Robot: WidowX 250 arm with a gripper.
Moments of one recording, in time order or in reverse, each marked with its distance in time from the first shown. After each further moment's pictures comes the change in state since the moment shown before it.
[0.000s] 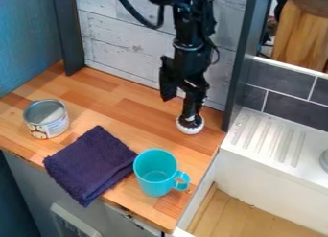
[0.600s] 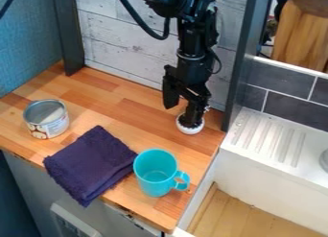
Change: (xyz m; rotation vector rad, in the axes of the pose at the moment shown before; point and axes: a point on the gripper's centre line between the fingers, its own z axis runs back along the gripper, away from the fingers) arm 0.009 -0.001 -0.017 -0.011 0.024 -0.010
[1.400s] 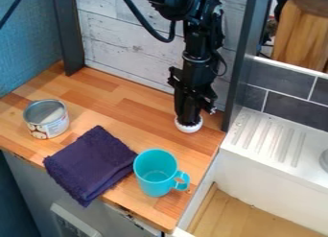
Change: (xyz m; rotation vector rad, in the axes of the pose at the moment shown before) arm 0.006 -0.005 -0.002 0.007 -0.010 0.018
